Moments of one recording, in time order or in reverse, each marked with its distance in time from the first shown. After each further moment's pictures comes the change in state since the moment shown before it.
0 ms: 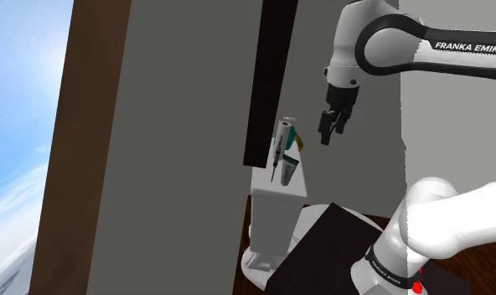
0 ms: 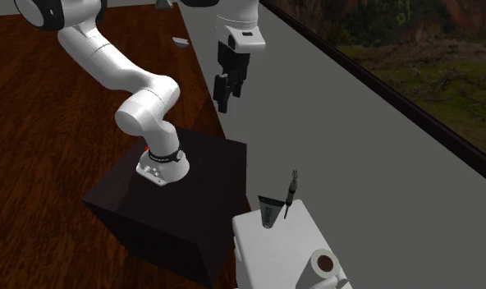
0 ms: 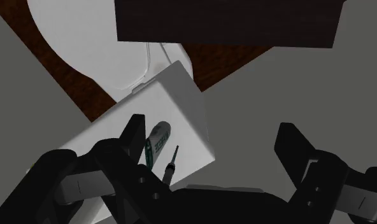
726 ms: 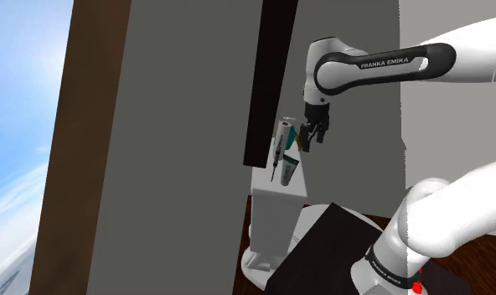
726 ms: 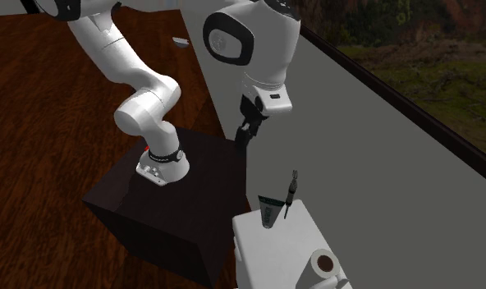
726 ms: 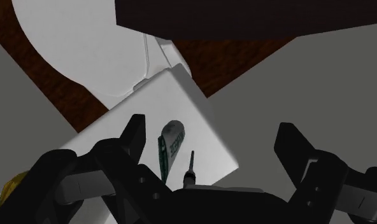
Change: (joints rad) arm -0.045 0.296 -0.104 0.004 -0.036 0.220 -0.074
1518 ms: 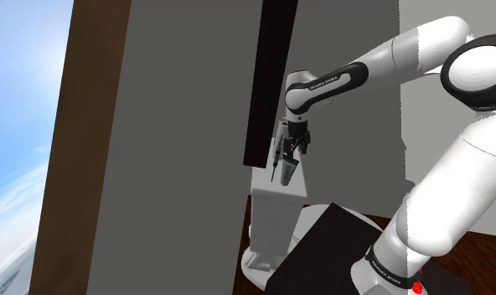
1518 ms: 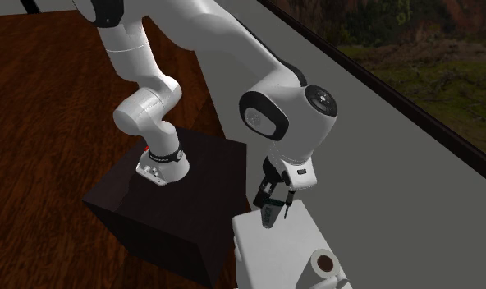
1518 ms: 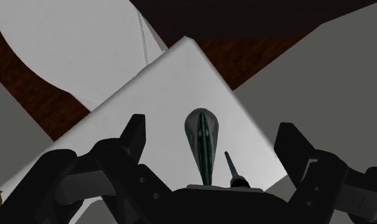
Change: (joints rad) arm -0.041 0.432 -0.093 0.139 0.026 0.199 -0.100
